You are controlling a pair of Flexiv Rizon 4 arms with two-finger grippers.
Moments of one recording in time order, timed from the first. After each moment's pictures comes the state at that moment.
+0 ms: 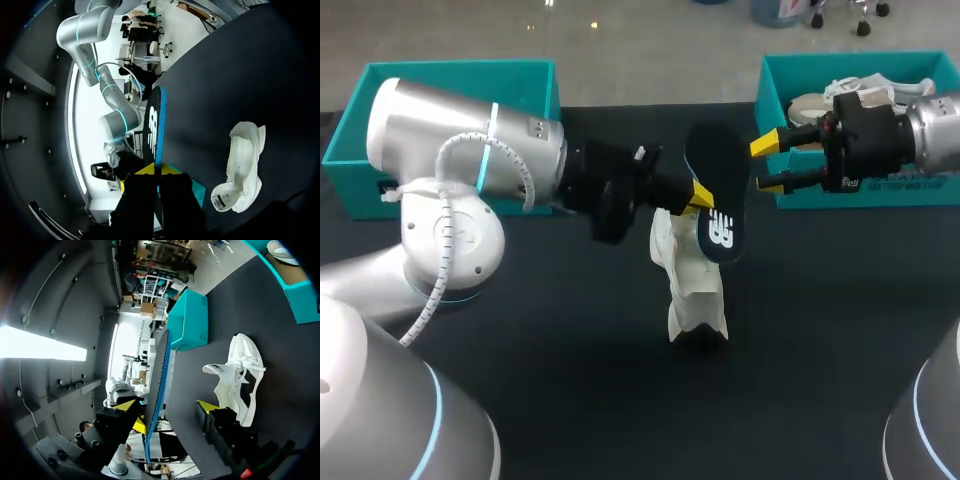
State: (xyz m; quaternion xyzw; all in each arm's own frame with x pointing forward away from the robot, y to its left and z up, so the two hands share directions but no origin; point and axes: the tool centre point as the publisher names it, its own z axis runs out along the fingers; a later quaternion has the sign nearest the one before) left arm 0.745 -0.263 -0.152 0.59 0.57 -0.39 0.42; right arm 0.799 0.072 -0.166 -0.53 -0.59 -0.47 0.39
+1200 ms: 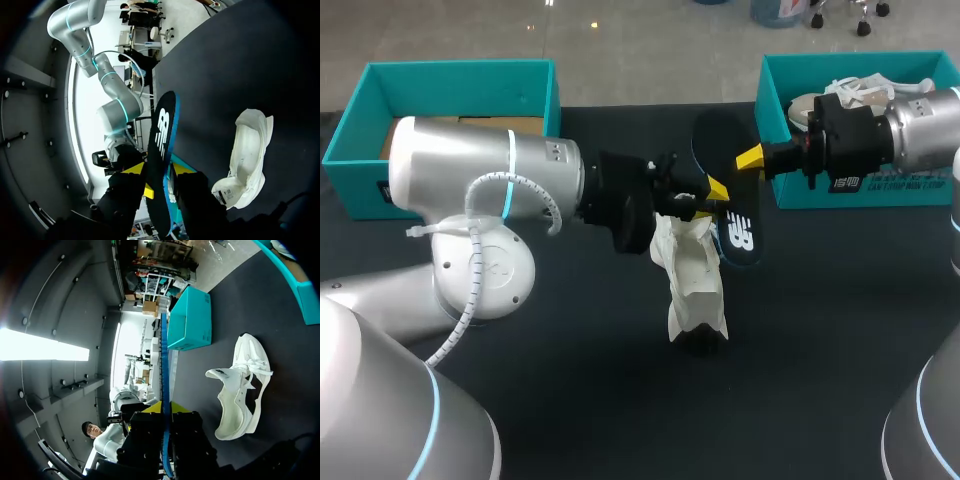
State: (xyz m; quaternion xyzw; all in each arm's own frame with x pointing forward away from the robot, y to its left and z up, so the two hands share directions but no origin) left arm 0.762 -0.277 -0.170 0.56 0.59 -0.35 0.46; right arm 0.812 0.088 -0.174 -0.53 -0.58 -0.47 0.41
